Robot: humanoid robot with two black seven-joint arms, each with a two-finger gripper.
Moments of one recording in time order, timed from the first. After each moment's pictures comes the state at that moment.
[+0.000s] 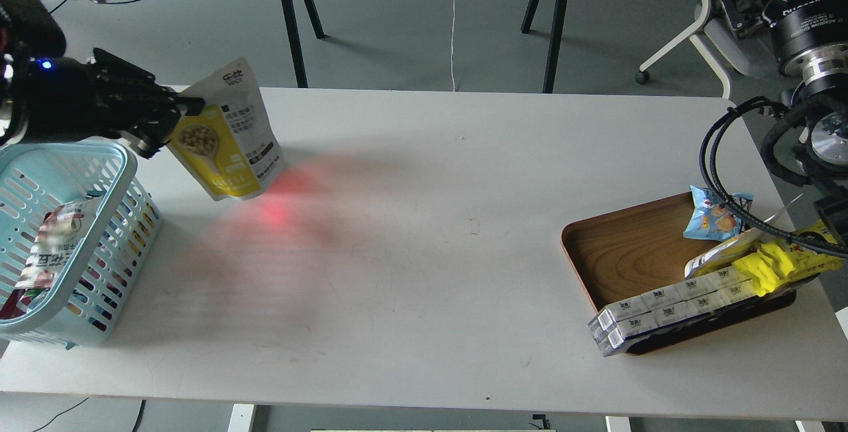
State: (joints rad) left arm -1.02 1.28 -0.52 -1.58 1.97 -0.49 -0.49; right arm 0.88 -0.50 0.75 0.63 0.46 0.49 0.31
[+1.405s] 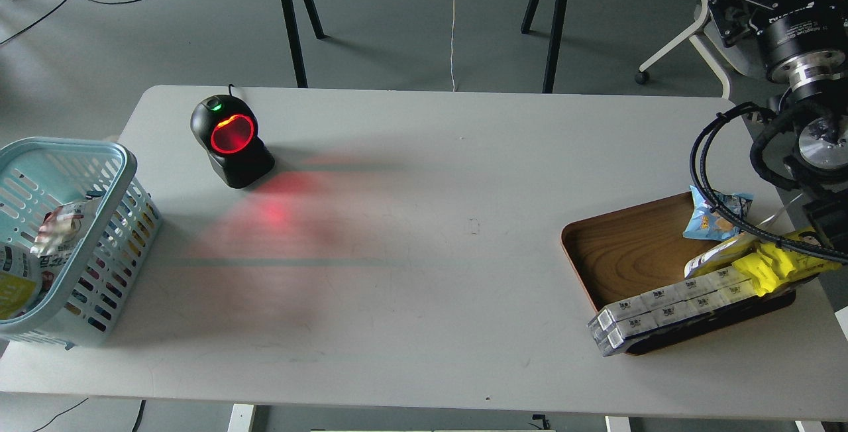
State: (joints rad) left arm -1.02 1.67 -0.14 -1.45 1.36 -0.25 -0.49; right arm 0.87 -0.48 0.74 0.63 0.46 0.49 0.31
